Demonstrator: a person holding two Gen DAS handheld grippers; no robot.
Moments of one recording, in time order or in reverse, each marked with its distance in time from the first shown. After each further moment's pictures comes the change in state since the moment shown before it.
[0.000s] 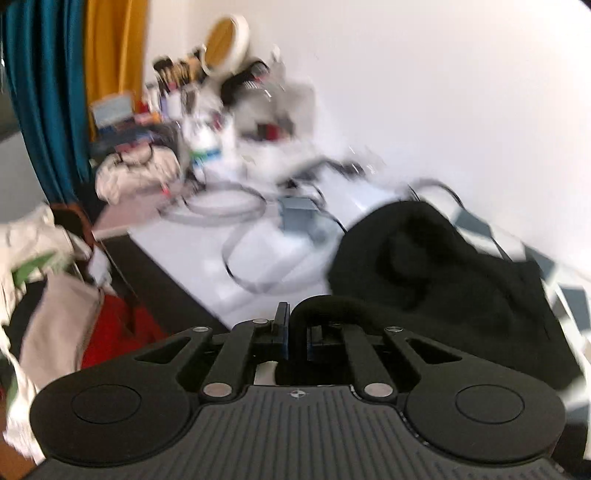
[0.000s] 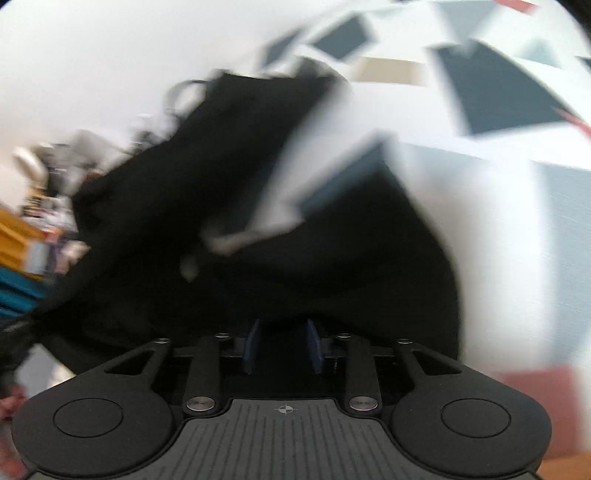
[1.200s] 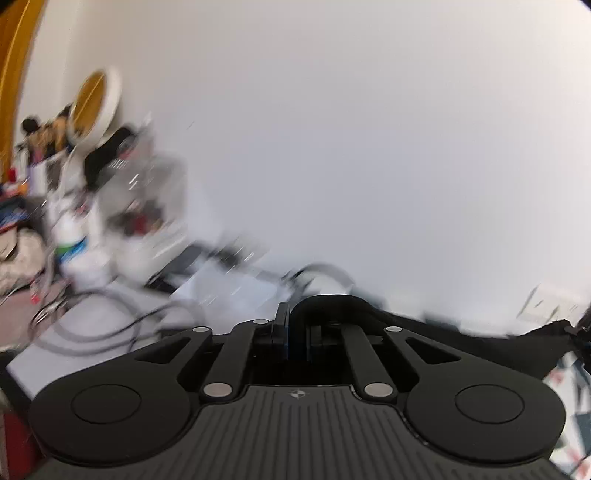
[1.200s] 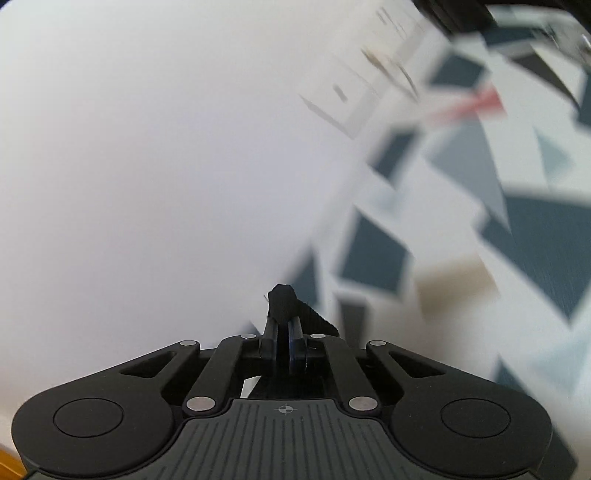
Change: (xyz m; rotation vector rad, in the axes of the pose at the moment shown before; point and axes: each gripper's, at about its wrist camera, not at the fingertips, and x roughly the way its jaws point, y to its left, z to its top) left arm 0.021 -0.031 0.112 0.108 -0.145 -0.479; right arm -0.064 0.036 0.120 0.447 -0.707 0.073
